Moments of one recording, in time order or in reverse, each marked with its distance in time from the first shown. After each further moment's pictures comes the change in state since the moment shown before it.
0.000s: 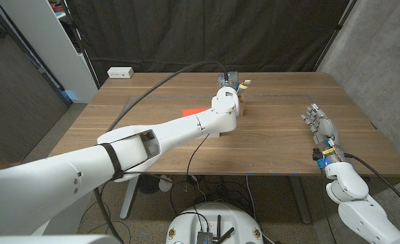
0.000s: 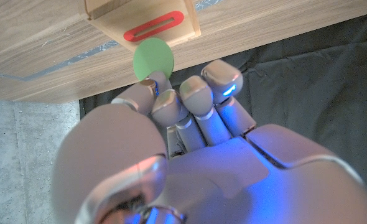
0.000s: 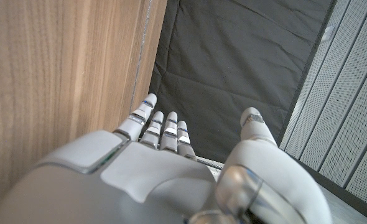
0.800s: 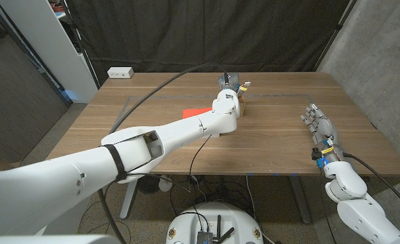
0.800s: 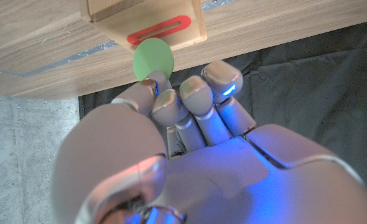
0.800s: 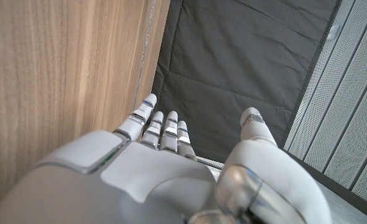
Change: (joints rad) left arm 0.009 -0.030 -0.015 0.069 -0.037 -0.049 0.063; left_hand 0.000 0.000 0.000 0.000 -0.001 0.003 -0.002 -0.004 0.000 0.001 0.001 0.000 0.001 -0.003 0.004 0.000 -0.003 0.000 0.000 0.000 0.000; right arm 0.016 0.000 -0.009 0.015 0.006 -0.012 -0.001; right_hand 0.000 0.000 -0.004 0.004 0.000 0.000 0.000 0.000 0.000 0.000 0.000 0.000 0.000 0.000 0.000 0.000 0.000 0.000 0.000 0.000 0.000
